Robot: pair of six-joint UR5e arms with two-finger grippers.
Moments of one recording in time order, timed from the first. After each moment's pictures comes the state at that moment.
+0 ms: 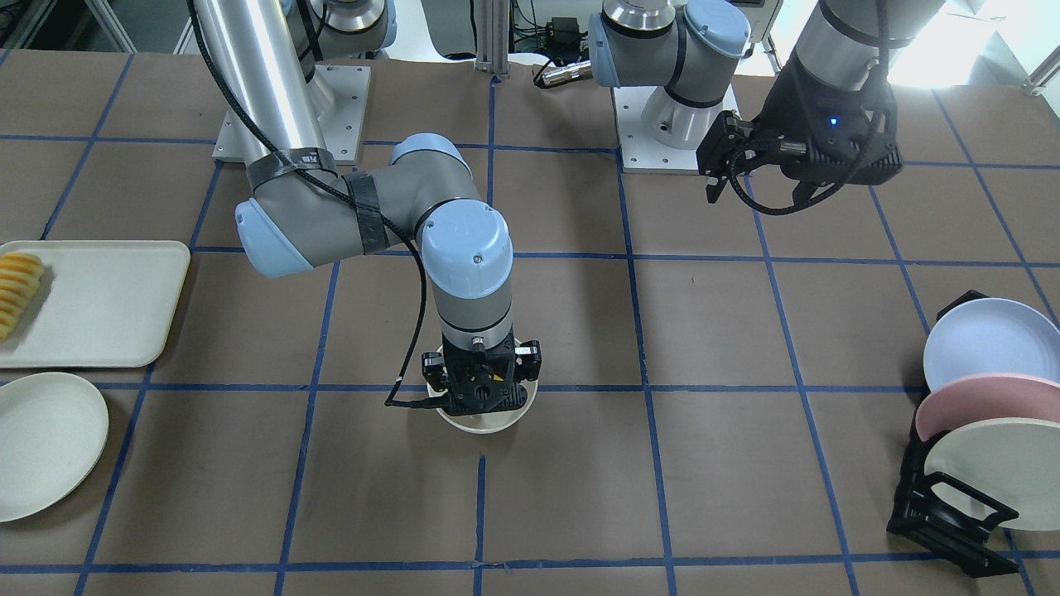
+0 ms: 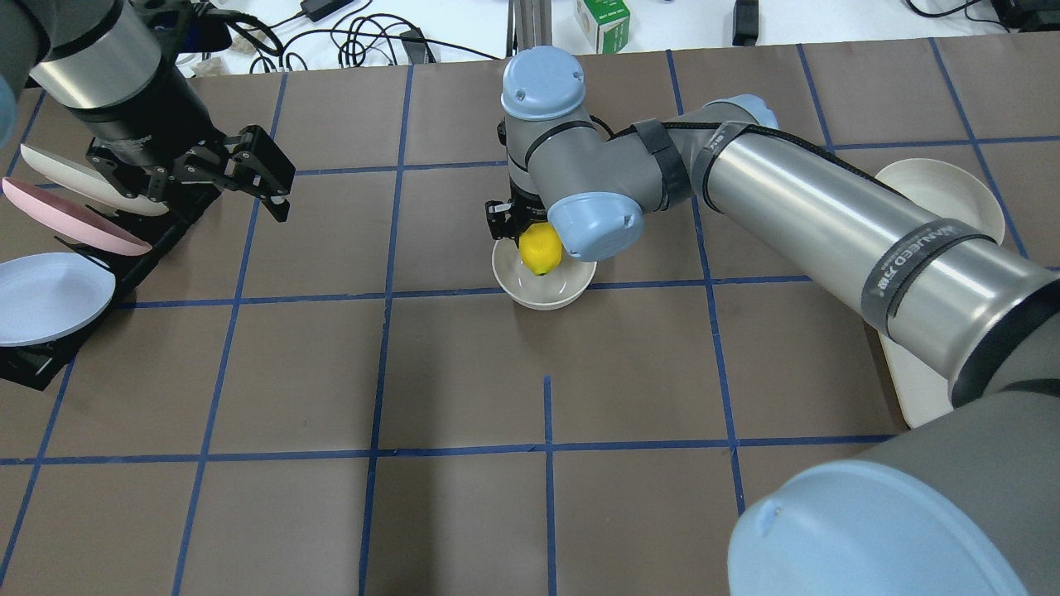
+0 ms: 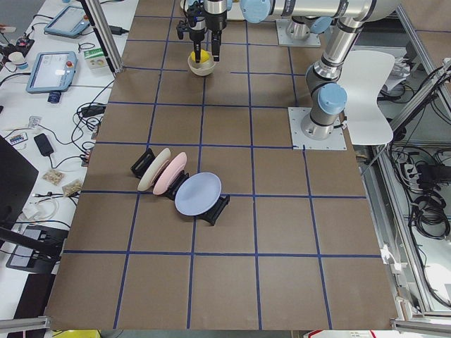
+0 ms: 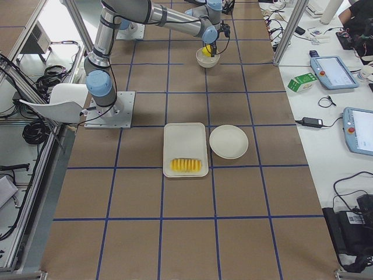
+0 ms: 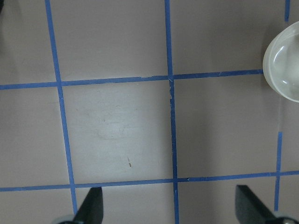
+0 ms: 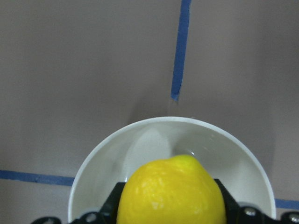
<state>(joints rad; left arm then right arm) -1.49 -1.53 -1.56 -1.64 1.57 0.12 1.94 -1.03 1.53 -2.15 -1.55 0.27</state>
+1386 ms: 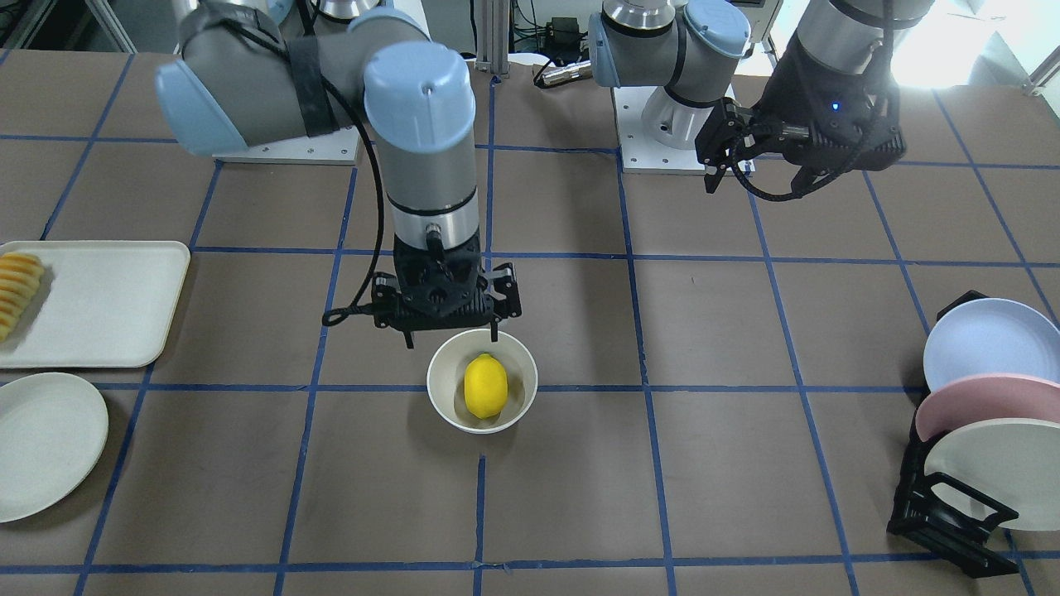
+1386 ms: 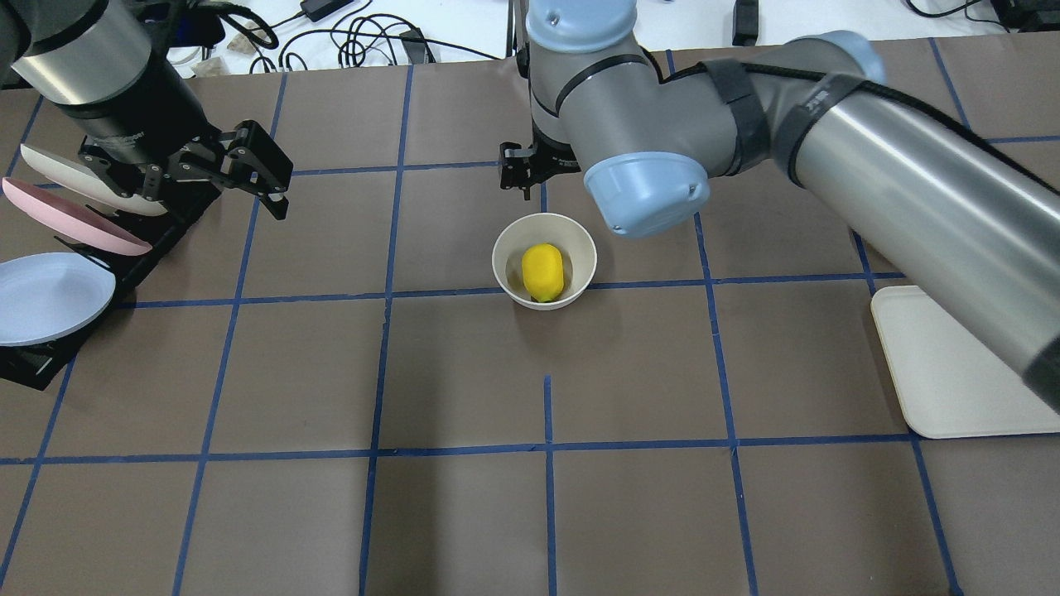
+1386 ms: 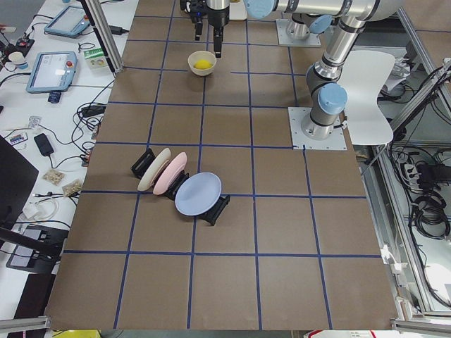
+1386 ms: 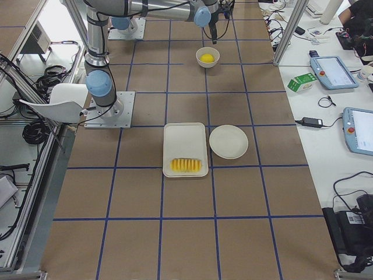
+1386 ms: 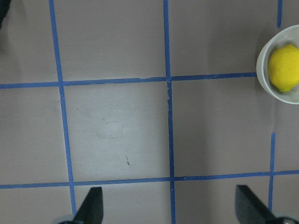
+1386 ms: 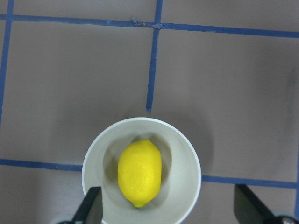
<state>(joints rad) -1.49 -1.52 -1.55 -1.66 1.56 0.11 1.90 -1.30 1.54 -2.00 -1.61 0.26</state>
